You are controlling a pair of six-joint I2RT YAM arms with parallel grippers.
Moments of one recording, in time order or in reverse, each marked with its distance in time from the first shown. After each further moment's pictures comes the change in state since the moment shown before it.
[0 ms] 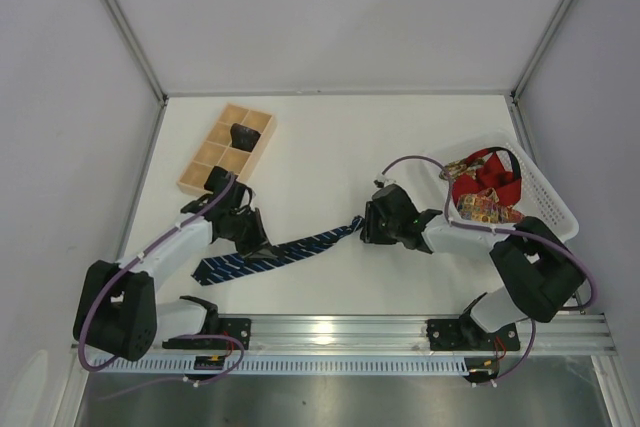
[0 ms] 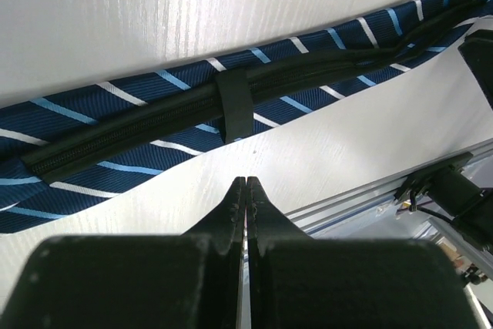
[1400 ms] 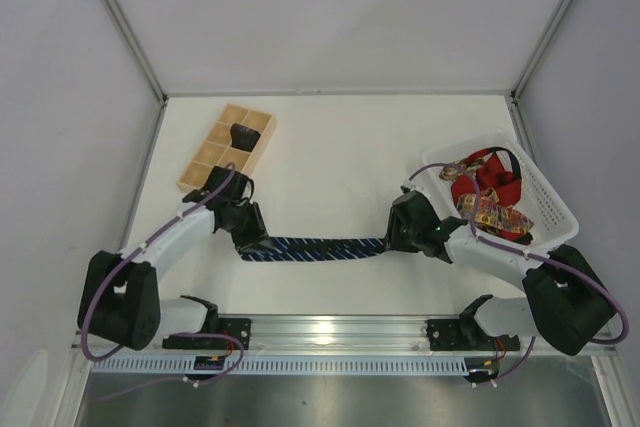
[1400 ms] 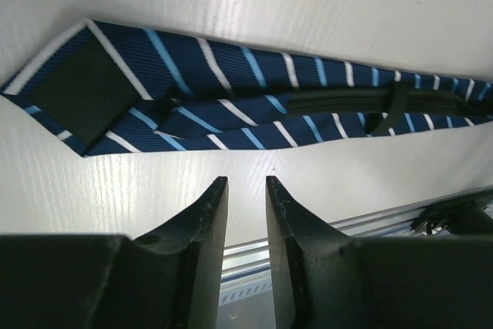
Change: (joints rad) left arm 0.000 0.037 0.105 -0.090 -0.127 0.011; right arm -0.065 -0.206 -0.100 -0.167 0.082 0.048
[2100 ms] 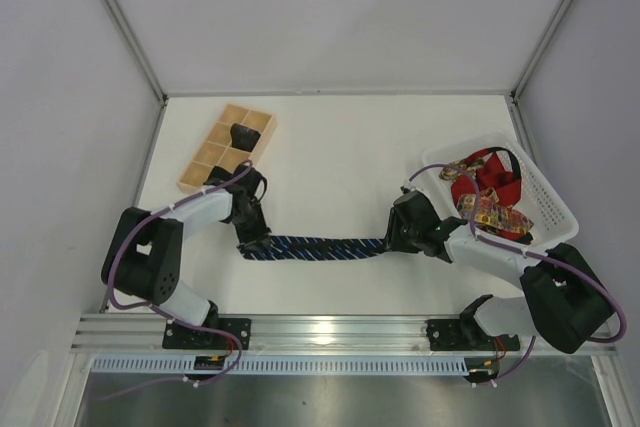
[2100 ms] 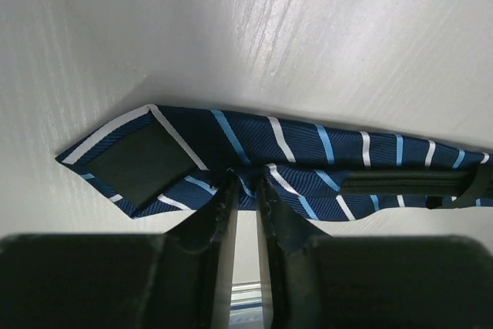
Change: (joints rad) left arm -0.024 0.277 0.079 0.020 -0.127 -0.001; right arm -0.018 0.000 -0.018 0.010 -0.030 -0.008
